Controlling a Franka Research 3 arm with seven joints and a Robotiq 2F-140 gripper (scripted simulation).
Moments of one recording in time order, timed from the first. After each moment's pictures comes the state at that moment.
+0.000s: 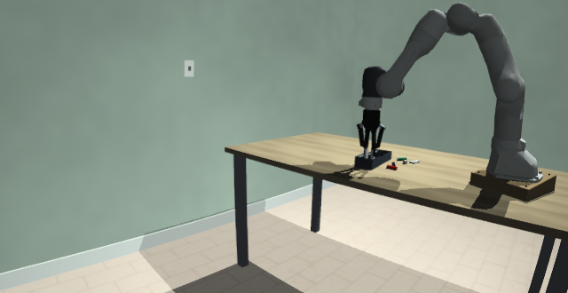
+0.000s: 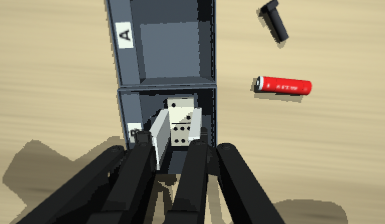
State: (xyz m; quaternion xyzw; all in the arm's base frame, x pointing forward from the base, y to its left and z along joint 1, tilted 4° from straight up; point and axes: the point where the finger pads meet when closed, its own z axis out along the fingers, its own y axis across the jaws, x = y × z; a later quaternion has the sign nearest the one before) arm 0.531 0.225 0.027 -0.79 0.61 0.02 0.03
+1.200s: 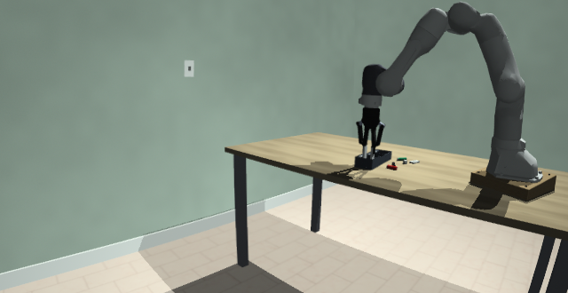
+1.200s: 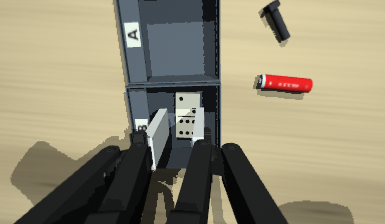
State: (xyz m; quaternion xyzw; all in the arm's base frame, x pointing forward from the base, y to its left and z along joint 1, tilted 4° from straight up) arm 0.534 0.225 0.036 -0.79 0.62 0.01 0.04
